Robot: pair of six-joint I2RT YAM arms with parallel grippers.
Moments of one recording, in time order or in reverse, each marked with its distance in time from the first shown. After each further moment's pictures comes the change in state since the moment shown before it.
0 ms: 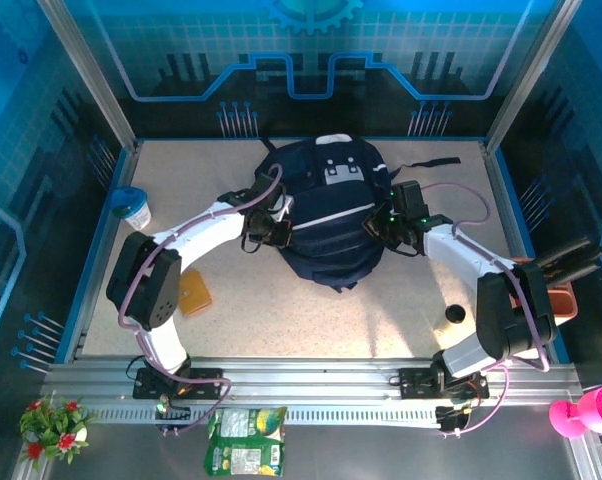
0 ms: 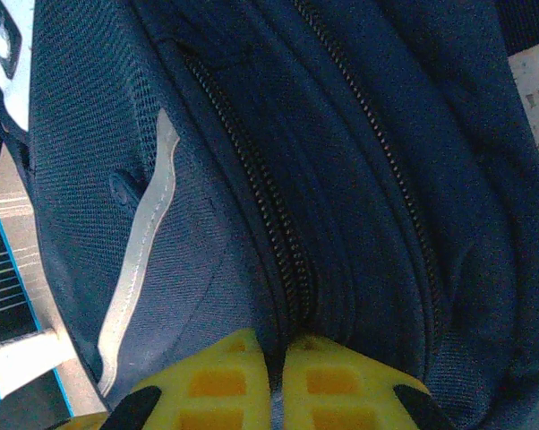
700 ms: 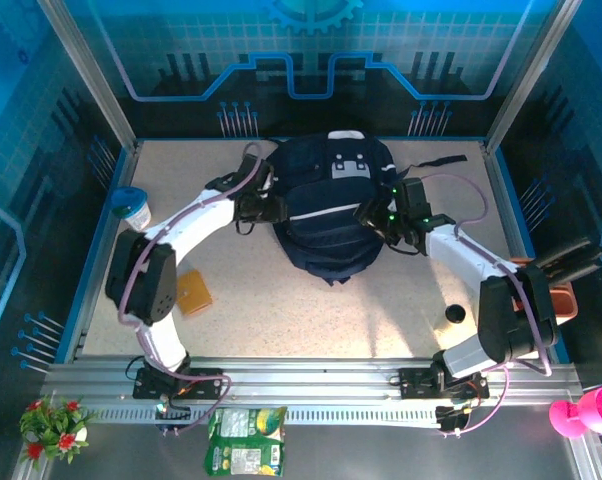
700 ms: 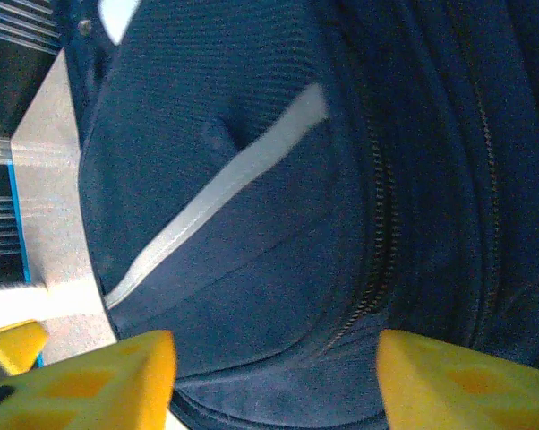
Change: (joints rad) left arm 0.061 -0.079 -0.013 0.040 -0.180 -0.192; right arm 0.000 -0.034 0.015 0.031 -0.040 -0.199
